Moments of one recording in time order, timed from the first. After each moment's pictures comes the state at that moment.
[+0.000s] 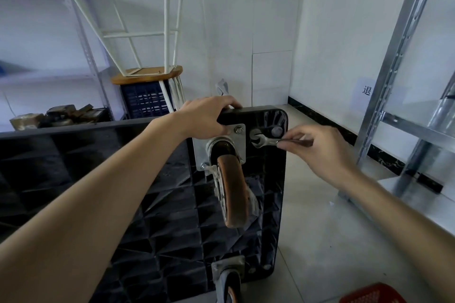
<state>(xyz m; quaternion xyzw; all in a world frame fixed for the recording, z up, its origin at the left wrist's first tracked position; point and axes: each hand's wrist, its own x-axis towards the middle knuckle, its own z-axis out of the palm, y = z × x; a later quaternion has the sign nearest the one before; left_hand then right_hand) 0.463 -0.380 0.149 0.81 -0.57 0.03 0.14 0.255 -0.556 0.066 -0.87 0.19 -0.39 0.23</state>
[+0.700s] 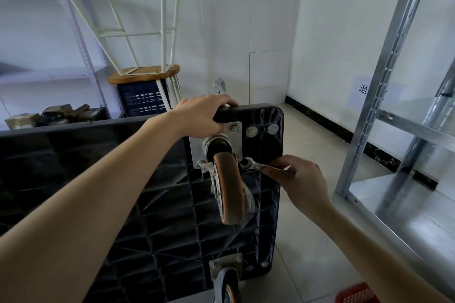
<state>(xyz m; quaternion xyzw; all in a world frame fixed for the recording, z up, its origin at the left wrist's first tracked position) 0.458 -0.378 0.150 0.81 -0.56 0.05 0.13 0.262 -0.529 -0.007 -0.84 0.24 -0.38 0.29</state>
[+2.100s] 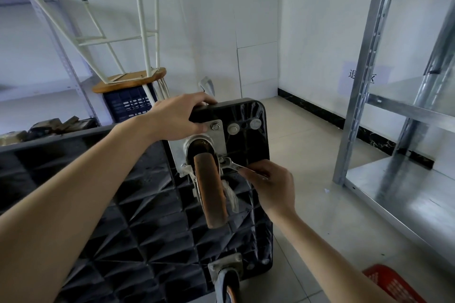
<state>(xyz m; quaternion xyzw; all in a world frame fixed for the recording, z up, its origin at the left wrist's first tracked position) 0.460 -0.381 0.150 0.82 -0.56 0.02 0.15 0.289 -0.503 -0.040 -0.74 0.27 -0.44 0.43</state>
